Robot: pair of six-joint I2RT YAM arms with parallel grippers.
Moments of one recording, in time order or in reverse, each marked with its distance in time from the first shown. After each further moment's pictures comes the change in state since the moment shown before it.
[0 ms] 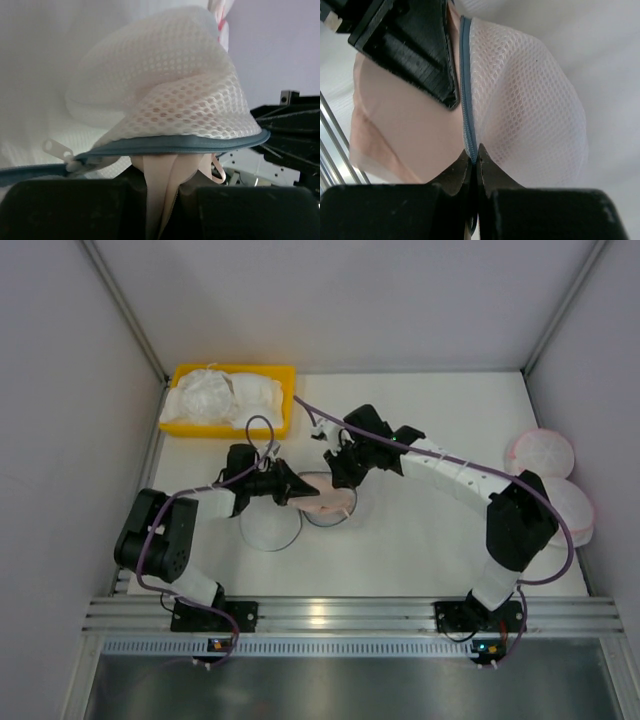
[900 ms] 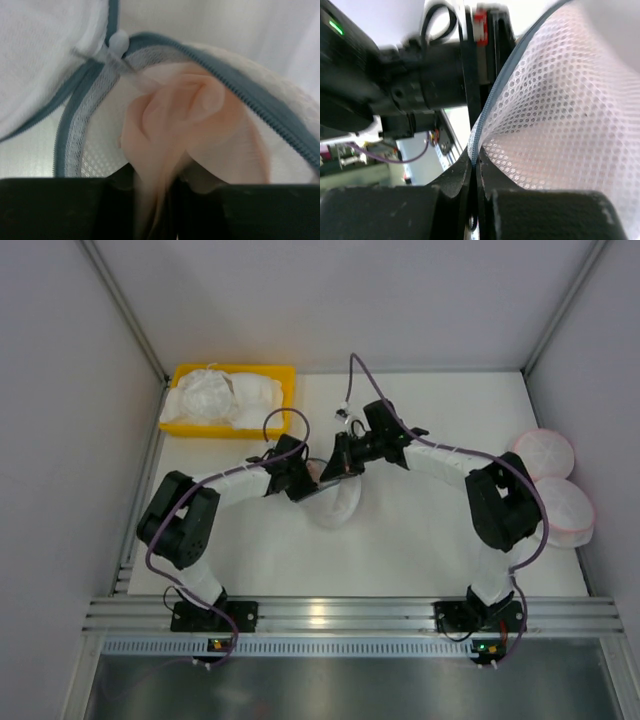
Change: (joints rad) left arm -0.239 0.108 0.332 -0.565 -0.796 0.108; right arm -0.140 0.130 -0.099 0.385 -0.452 0.716
